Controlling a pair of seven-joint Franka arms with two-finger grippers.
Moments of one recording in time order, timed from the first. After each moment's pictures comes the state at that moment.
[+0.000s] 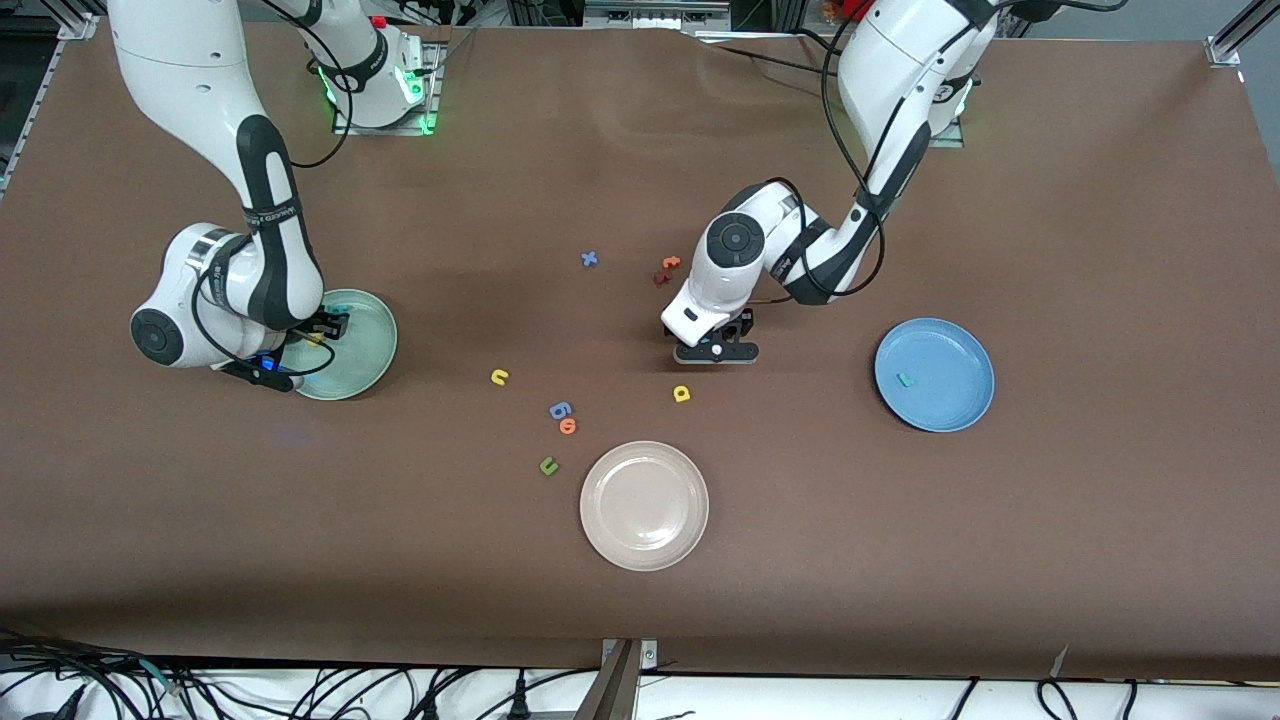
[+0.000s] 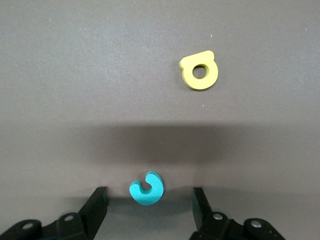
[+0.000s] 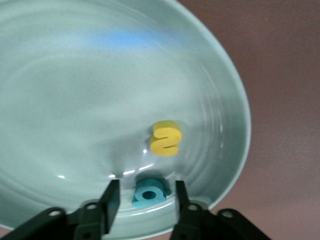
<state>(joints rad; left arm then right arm) -0.50 0.66 -0.21 -1.85 0.13 2.51 -0.80 0.52 0.58 -0.59 -2.03 0.42 2.02 -0.02</state>
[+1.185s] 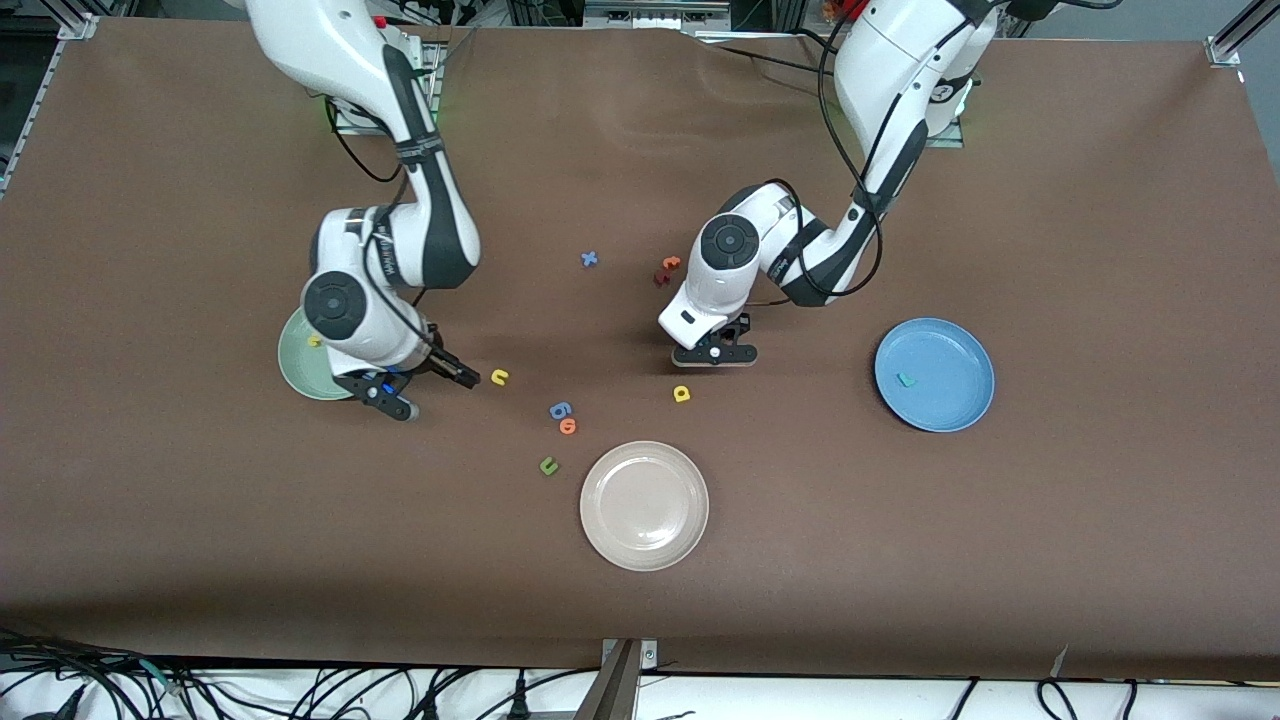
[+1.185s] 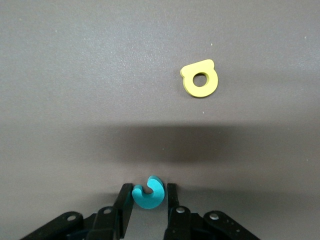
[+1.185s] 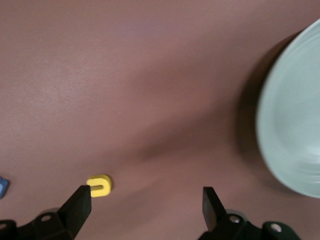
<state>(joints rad) -0.51 0.67 -0.20 -1.83 0.13 2.48 -0.81 0.89 0.60 -0.57 -1.84 0.43 2.22 0.63</state>
